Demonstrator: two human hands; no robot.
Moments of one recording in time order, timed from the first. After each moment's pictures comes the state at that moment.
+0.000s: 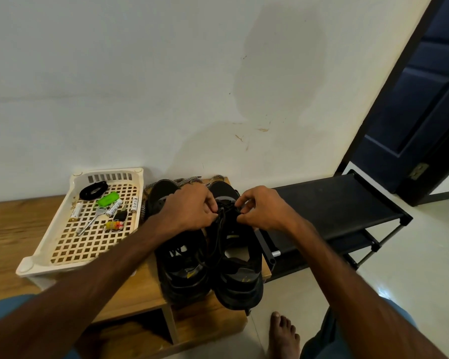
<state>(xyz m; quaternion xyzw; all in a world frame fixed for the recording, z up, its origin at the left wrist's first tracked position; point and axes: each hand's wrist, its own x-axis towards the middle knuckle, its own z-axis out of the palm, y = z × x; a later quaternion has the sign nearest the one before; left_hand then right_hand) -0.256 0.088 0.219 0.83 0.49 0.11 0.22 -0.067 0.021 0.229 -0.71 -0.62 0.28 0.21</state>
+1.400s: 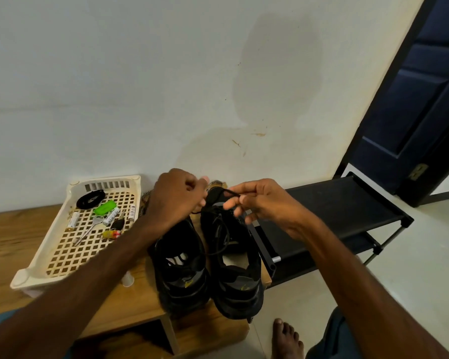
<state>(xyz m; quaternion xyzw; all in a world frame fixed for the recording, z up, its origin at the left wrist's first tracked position) -0.267 0.096 0.230 0.77 0.47 0.36 0.24 -0.065 0.008 0.256 -0.56 -0.53 0.49 0.40</state>
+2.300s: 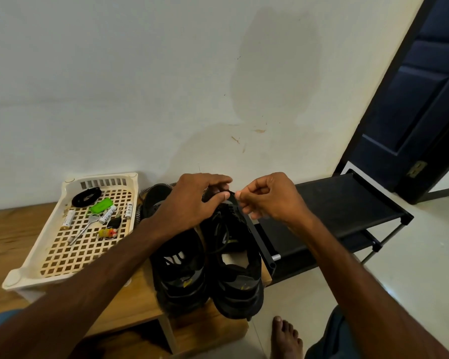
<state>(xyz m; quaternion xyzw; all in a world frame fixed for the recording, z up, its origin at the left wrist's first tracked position) -0.253 0.095 0.221 0.87 0.29 0.35 0.18 -0.057 0.013 0.246 -0.65 -0.54 0.33 0.41</state>
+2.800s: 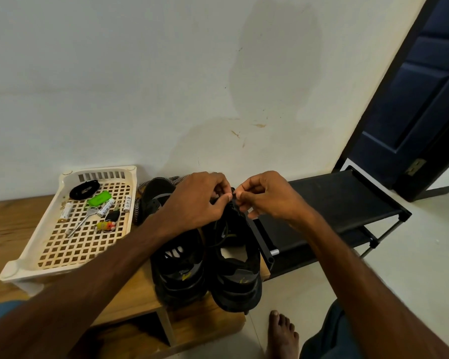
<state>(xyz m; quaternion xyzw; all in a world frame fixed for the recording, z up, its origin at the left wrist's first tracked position) -0.243 0.087 0.217 0.89 0.33 0.28 0.16 -0.057 0.015 0.241 -0.65 -0.58 0.35 0.35</state>
